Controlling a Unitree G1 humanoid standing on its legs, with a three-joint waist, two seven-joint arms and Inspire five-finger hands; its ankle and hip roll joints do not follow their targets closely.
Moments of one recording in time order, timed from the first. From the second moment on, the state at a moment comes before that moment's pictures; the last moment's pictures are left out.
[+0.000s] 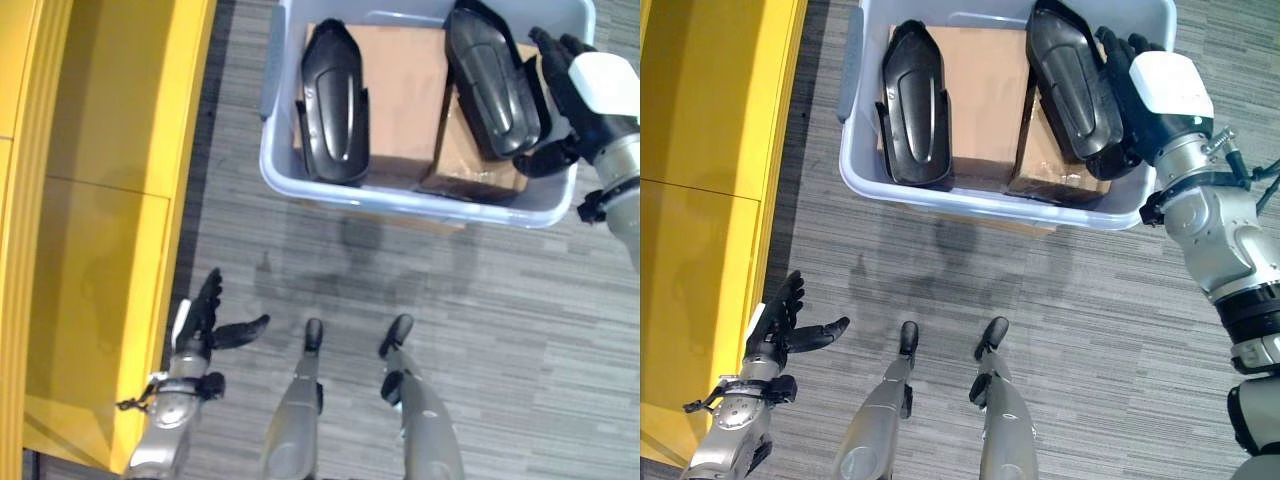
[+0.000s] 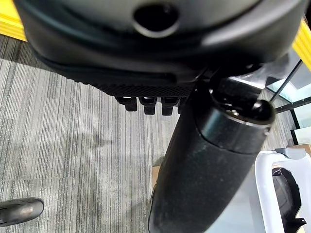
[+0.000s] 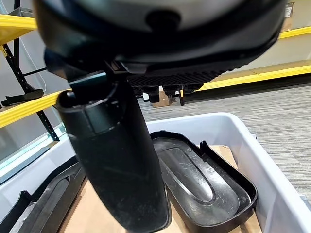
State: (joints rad) left arm 0.10 0.46 -0.01 0.18 -0.27 -0.13 0.12; right arm -0.86 -1.11 0.42 0.37 -0.28 -0.05 -0.15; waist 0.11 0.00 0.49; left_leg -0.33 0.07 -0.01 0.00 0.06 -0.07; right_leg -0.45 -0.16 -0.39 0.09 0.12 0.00
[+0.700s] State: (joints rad) left arm 0.08 0.48 -0.04 0.18 -0.27 -0.13 0.12; right arm -1.00 -1.07 0.62 0.58 -0.44 -0.03 -0.14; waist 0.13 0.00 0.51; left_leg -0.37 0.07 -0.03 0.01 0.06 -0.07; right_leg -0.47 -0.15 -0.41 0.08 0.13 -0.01
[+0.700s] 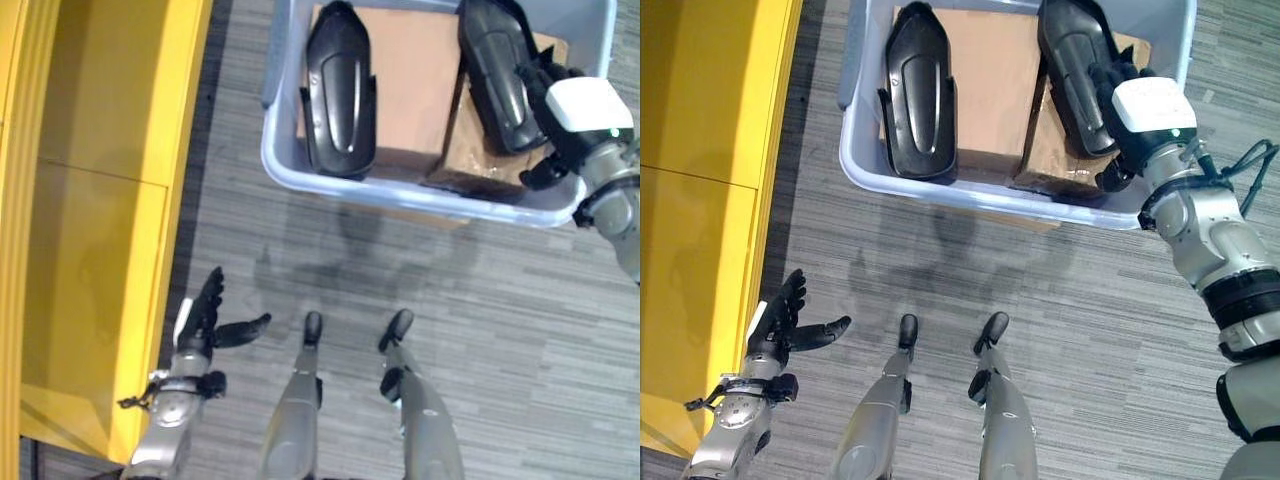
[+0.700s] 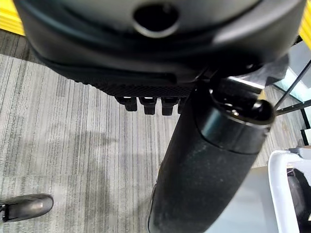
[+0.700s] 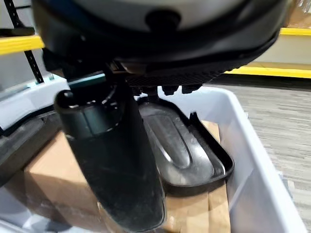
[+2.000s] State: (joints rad) left arm 0.05 0.50 -0.06 0.18 -0.27 -0.16 0.17; right arm -1.26 -1.07 0.87 0.76 -0.50 -0.03 -0.18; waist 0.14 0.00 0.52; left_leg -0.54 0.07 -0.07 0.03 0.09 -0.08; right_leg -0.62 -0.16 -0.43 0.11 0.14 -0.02
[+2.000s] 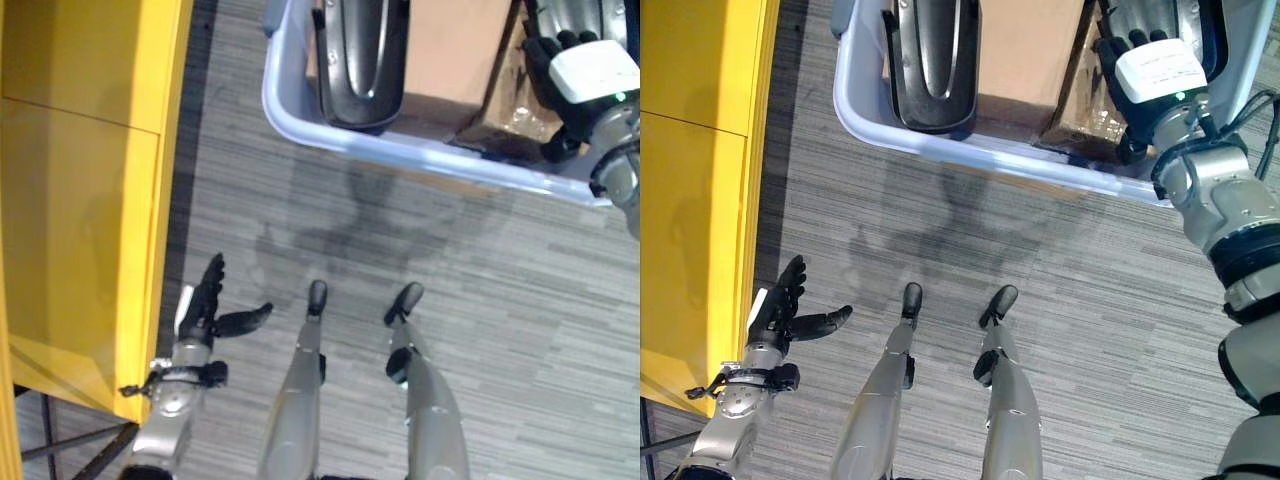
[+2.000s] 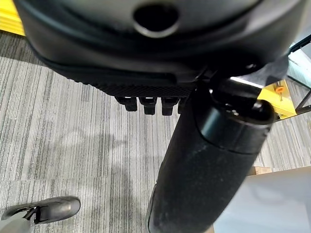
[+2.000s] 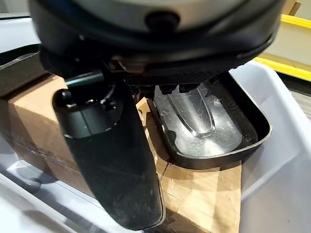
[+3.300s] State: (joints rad) left arm 0.04 0.50 -0.03 0.16 -0.31 -0.16 0.19; right arm -1.02 -1.07 0.44 0.37 0.01 -0.08 -0.19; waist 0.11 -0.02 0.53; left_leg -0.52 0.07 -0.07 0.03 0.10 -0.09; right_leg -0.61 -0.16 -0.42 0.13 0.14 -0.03
